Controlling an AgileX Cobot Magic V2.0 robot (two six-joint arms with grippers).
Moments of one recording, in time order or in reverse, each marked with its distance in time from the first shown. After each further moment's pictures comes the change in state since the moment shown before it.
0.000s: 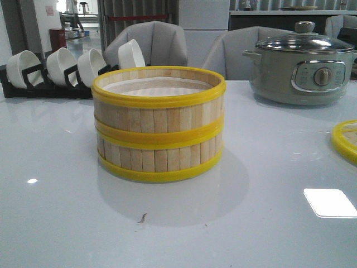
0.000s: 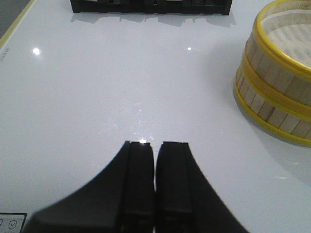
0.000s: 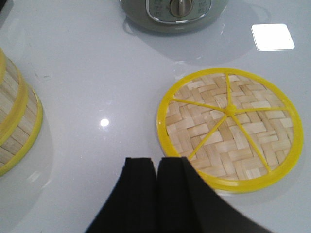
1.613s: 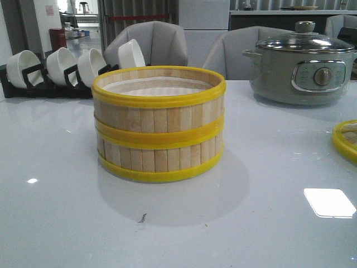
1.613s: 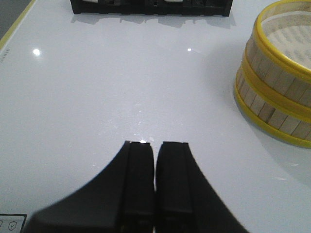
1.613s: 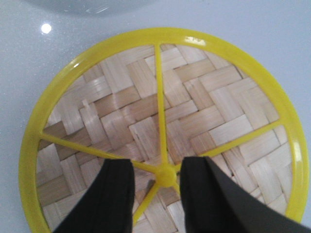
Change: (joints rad) left arm 0.000 0.000 0.000 0.000 -0.004 -0.002; right arm -0.203 0.966 -0.582 -0.047 0.098 0.000
